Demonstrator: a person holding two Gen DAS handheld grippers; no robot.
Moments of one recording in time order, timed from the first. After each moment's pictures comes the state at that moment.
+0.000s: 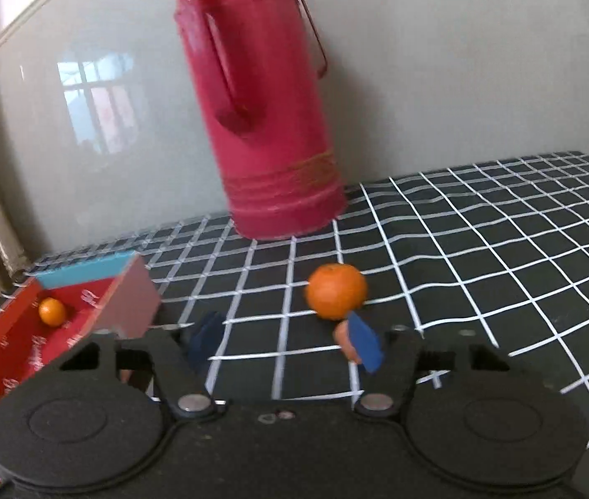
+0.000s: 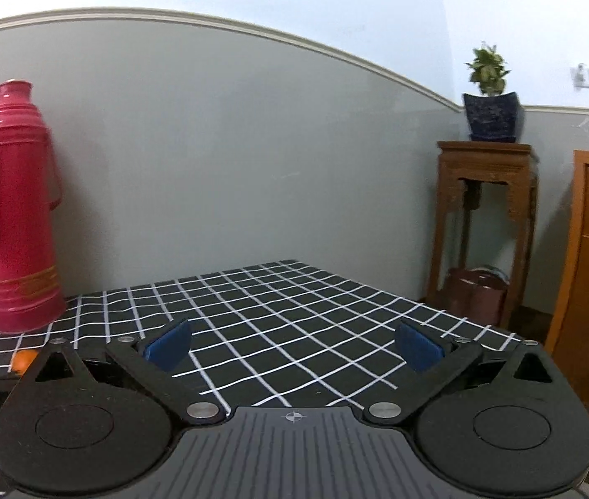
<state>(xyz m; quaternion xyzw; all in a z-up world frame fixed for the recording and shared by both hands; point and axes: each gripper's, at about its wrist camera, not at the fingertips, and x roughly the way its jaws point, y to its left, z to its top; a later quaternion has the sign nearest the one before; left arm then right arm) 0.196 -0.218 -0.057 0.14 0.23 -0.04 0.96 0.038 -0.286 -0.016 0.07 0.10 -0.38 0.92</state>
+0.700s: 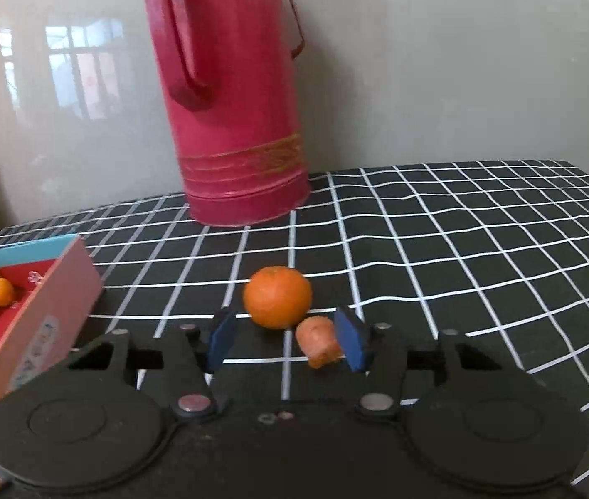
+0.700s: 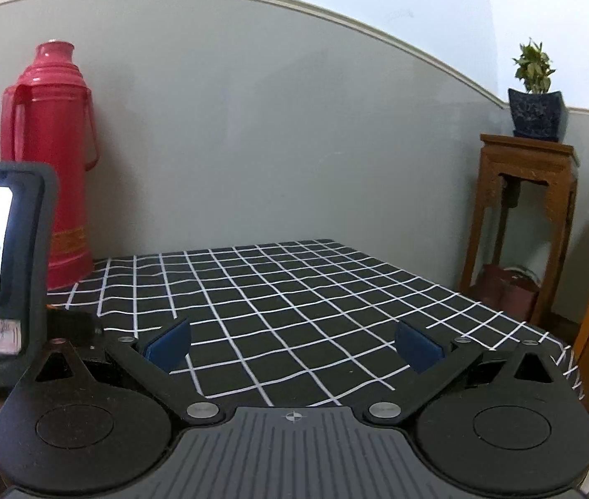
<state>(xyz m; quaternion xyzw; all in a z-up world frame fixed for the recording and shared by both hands) 0.215 -0.240 -0.060 0.10 0.27 -0.07 0.96 0.054 -0.284 -0.040 0.04 0.14 -0.33 0.93</state>
